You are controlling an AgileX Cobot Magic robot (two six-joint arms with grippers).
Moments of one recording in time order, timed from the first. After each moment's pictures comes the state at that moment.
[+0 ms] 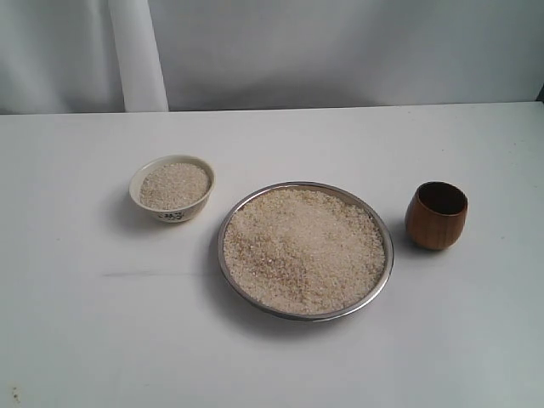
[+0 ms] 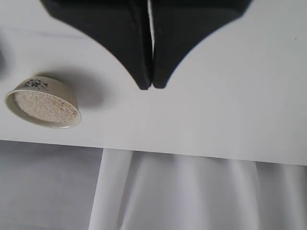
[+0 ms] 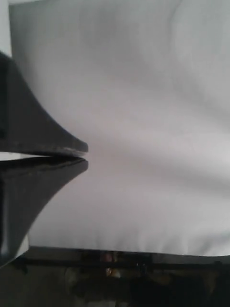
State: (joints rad) left arm 0.03 0.00 0.00 0.20 0.29 -0.28; right arm 0.02 0.43 -0.60 -0.34 0.15 0.41
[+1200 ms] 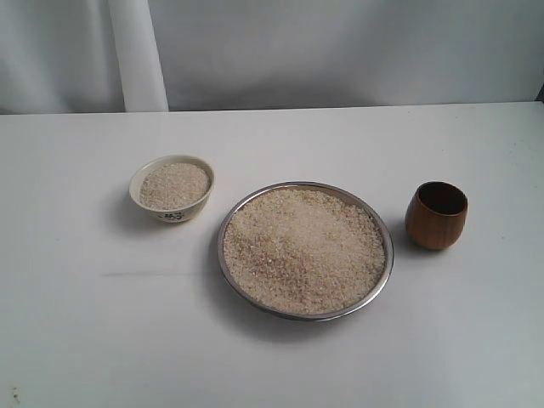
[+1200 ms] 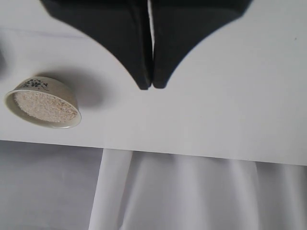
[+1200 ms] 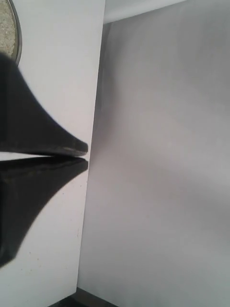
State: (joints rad) left arm 0.03 0.00 0.00 0.20 0.29 -0.28; right arm 0.15 0.93 -0.73 -0.27 0.09 0.24
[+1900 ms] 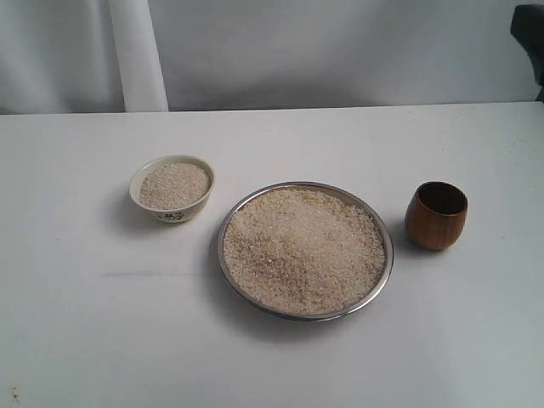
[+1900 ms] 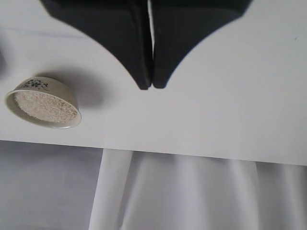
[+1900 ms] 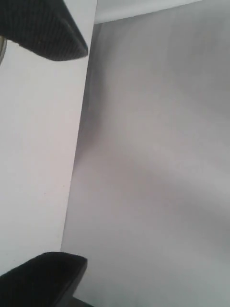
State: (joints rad) left arm 0.03 0.00 0.00 0.20 0.29 -0.28; right arm 0.15 0.95 -0.72 -0.29 0.01 0.22
